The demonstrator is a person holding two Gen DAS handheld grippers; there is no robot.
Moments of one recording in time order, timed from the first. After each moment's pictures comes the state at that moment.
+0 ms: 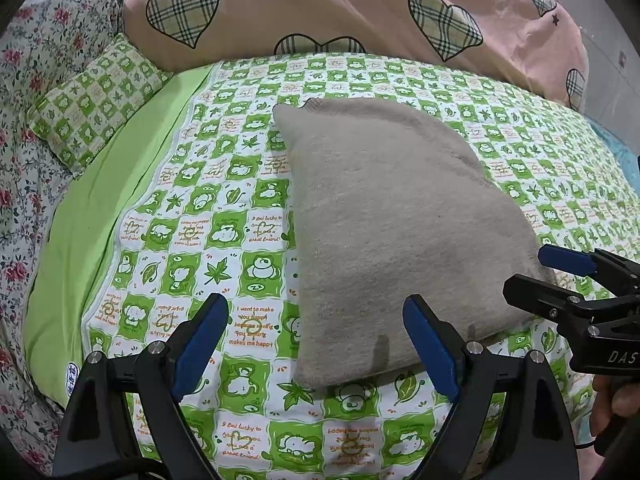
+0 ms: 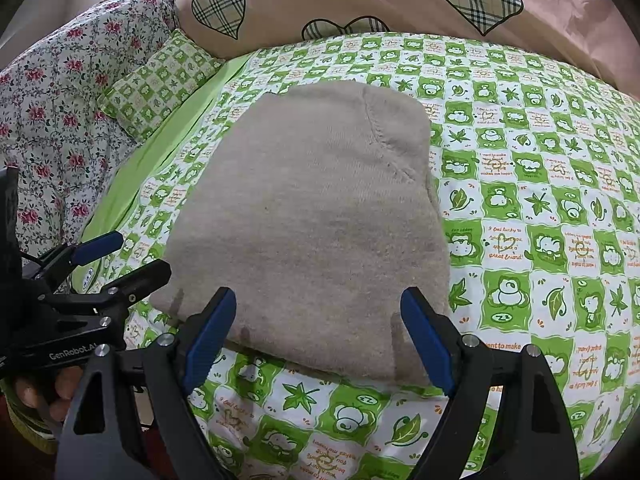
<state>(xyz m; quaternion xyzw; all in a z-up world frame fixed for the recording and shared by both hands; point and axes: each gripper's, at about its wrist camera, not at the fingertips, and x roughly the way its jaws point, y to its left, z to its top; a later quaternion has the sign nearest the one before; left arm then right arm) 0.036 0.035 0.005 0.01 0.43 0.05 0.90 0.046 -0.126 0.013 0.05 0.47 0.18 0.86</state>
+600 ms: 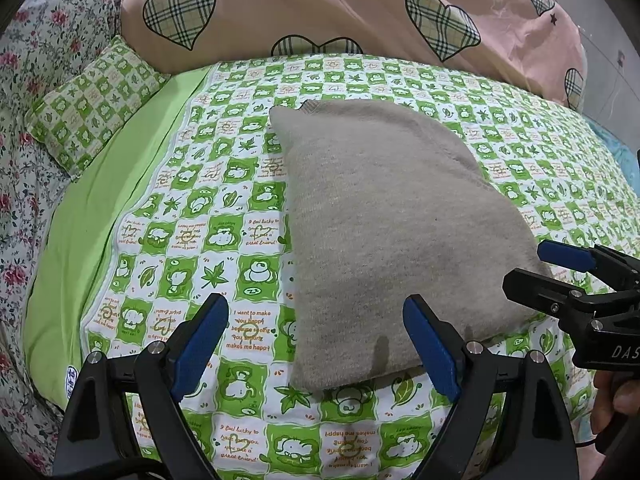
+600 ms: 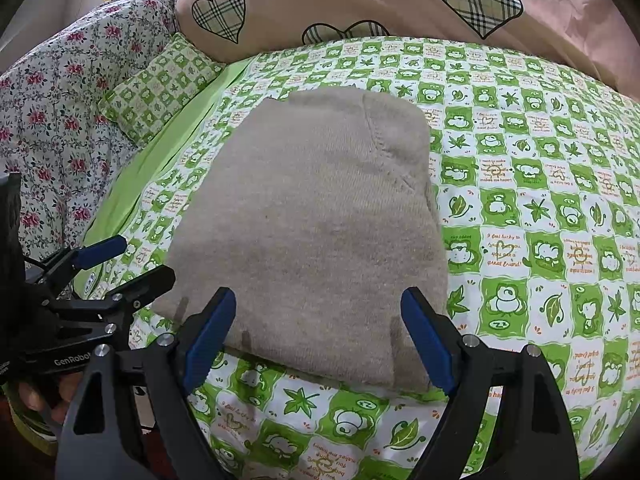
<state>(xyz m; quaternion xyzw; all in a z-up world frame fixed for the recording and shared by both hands) 0.038 0.035 0.005 0.01 0.43 0.05 0.90 0.050 -0.127 0.019 0.05 0.46 0.18 0.87</state>
